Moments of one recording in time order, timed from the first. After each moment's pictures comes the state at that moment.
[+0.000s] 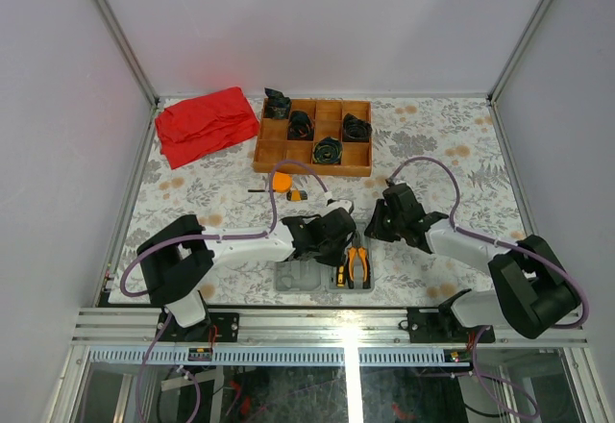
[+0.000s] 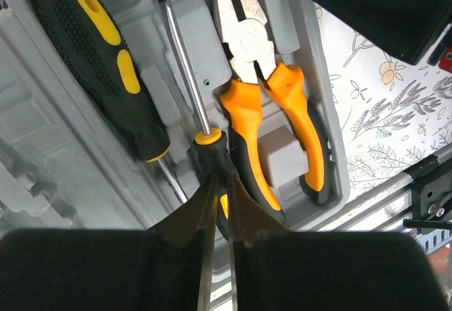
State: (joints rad) left arm -1.09 1.68 1.00 -0.31 -0.06 -0.79; right arm 0.53 1.36 0.55 -0.10 -0.04 0.69
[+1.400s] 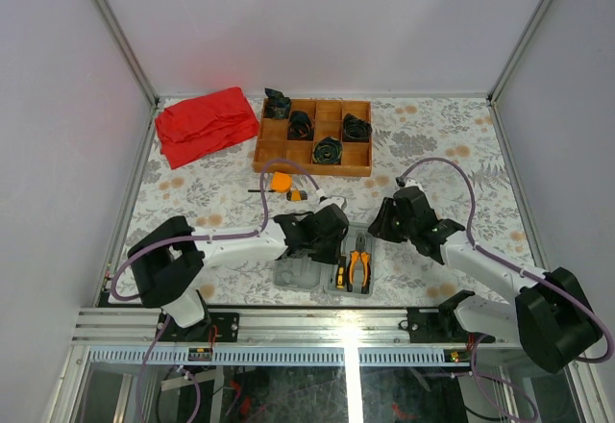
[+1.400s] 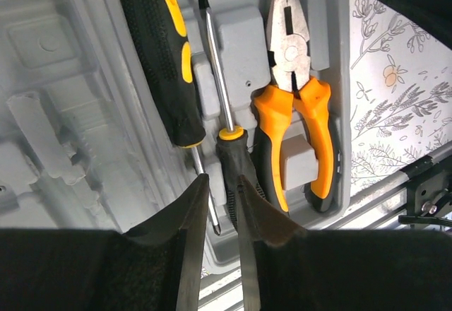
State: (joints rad) left arm -1.06 1.63 0.97 -0.33 -0.06 -0.82; right arm 0.53 1.16 0.50 -0.17 -0.02 0.70
